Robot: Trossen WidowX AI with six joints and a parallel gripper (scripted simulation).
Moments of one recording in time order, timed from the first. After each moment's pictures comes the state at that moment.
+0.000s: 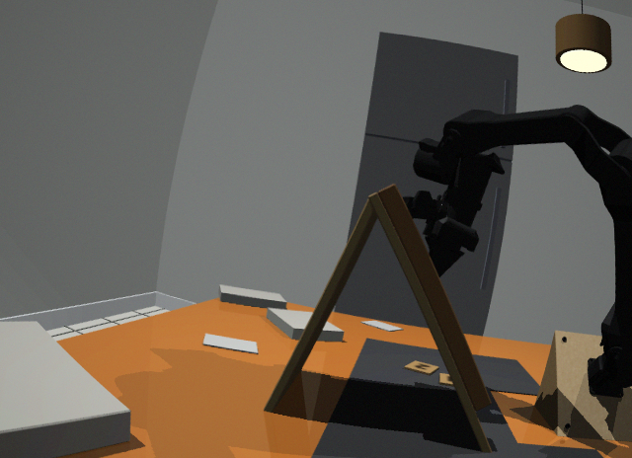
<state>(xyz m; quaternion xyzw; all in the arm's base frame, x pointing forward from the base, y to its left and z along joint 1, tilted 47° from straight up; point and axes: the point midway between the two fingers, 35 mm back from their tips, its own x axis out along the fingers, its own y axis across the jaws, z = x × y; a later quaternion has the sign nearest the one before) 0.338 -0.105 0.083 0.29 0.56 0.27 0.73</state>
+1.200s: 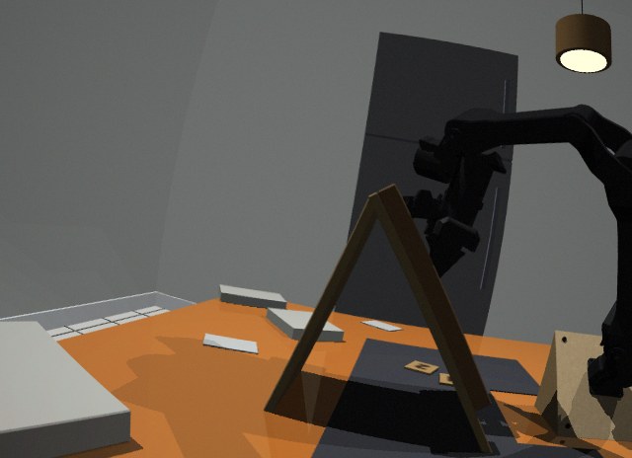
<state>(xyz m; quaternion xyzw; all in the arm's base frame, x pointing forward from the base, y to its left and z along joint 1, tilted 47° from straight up) 0.337 -0.100 0.090 0.28 0.56 0.27 0.73</state>
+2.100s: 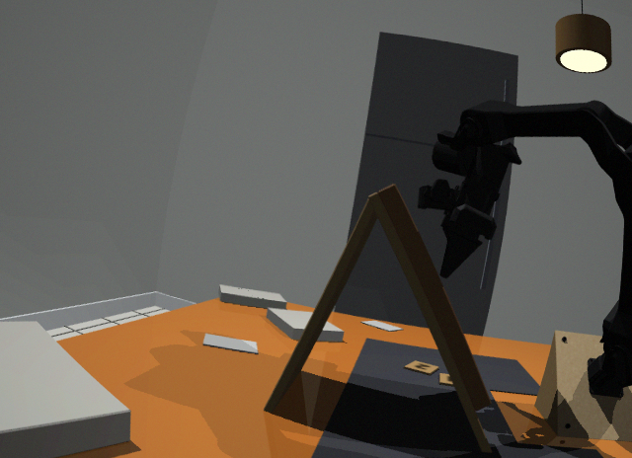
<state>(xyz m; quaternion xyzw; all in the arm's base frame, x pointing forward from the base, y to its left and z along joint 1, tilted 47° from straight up) 0.314 -0.115 0.102 0.30 0.56 0.25 0.73</state>
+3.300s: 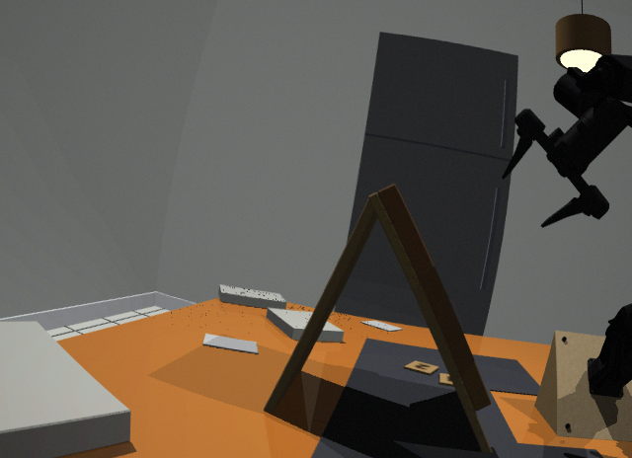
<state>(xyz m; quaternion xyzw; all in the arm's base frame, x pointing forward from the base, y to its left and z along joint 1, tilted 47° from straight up) 0.205 -0.171 0.215 0.82 0.35 -0.29 0.36</state>
